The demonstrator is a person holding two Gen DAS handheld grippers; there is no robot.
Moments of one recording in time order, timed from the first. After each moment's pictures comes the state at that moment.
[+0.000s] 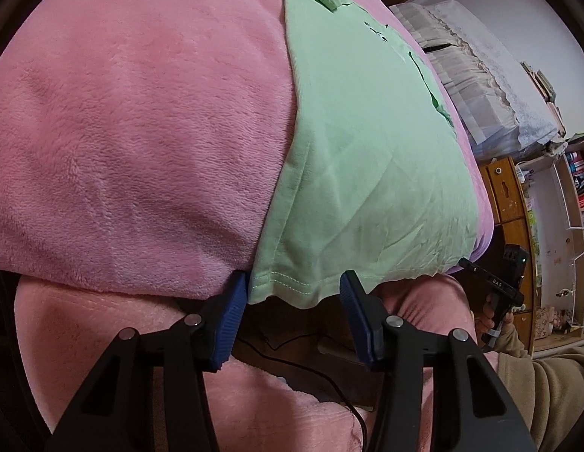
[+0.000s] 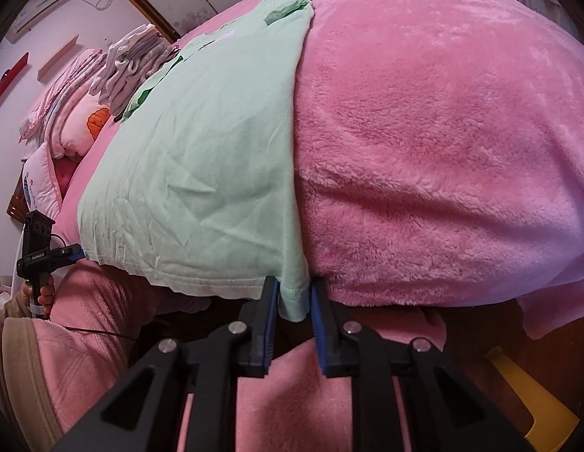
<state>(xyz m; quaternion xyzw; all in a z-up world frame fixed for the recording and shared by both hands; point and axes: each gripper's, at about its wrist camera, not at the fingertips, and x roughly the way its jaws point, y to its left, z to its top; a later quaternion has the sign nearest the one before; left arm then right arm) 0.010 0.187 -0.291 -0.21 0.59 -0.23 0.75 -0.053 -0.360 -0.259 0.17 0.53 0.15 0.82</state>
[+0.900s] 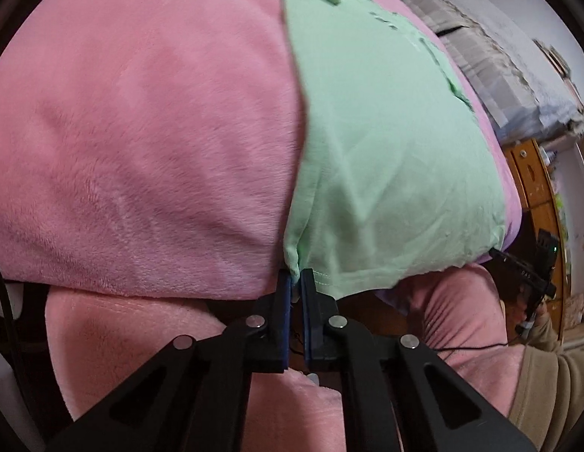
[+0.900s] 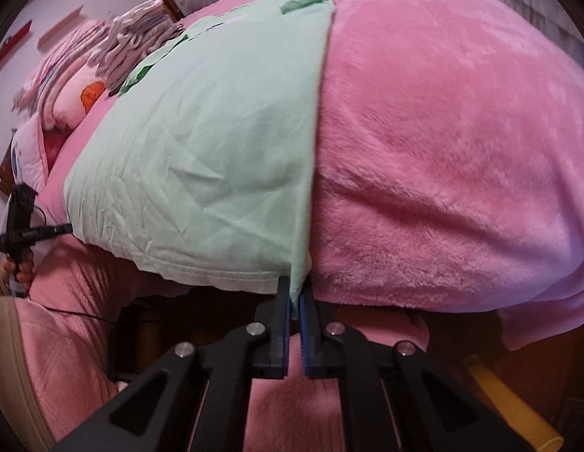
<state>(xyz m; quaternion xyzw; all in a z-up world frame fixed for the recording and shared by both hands) 0.009 0.175 -0.275 -0.14 0.60 -0.21 0.76 -0.055 -0.342 -0.244 0.10 0.54 0.15 0.82</state>
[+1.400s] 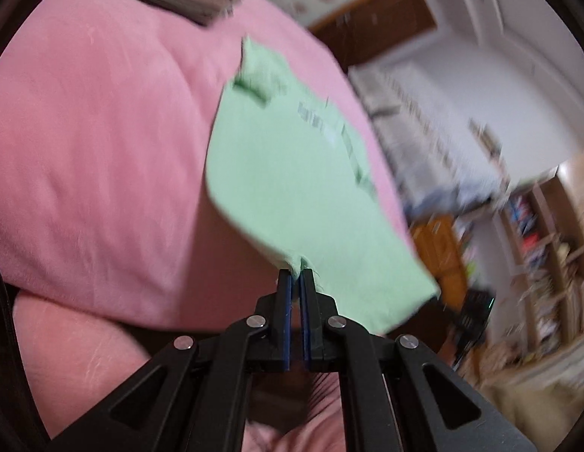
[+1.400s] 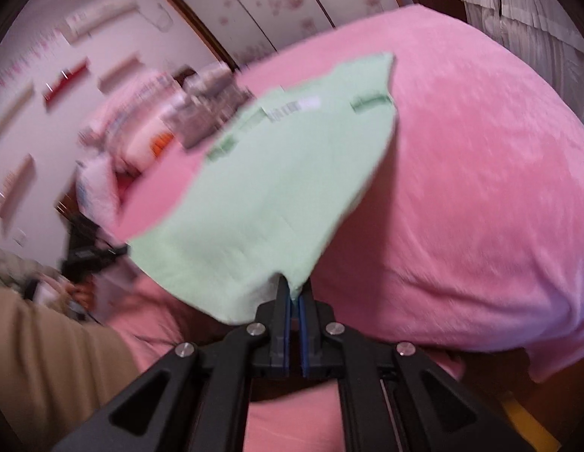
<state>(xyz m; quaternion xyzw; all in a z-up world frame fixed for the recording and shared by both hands) 0.009 0.201 -0.192 -0.34 0.45 -0.27 0.78 -0.062 -0.358 -0.140 0.21 0.41 0.24 0.85</state>
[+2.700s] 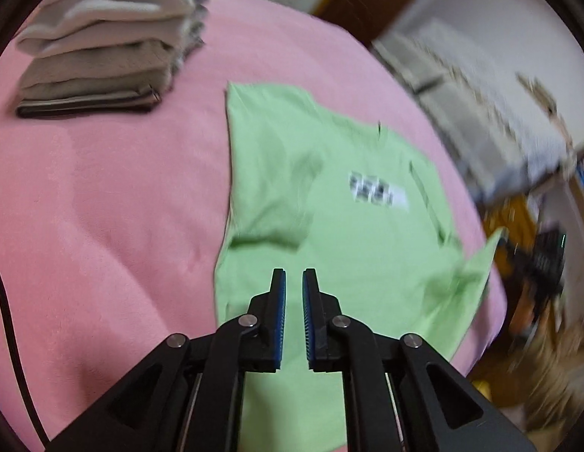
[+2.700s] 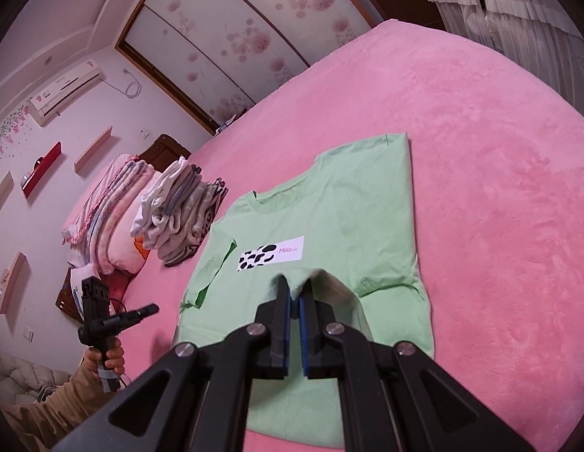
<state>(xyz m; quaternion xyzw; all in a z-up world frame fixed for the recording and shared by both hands) 0.250 0.136 -0.191 -0.13 0.51 -0.23 0.82 0.187 -0.356 -0.132 0.28 0.39 0.19 0.86</state>
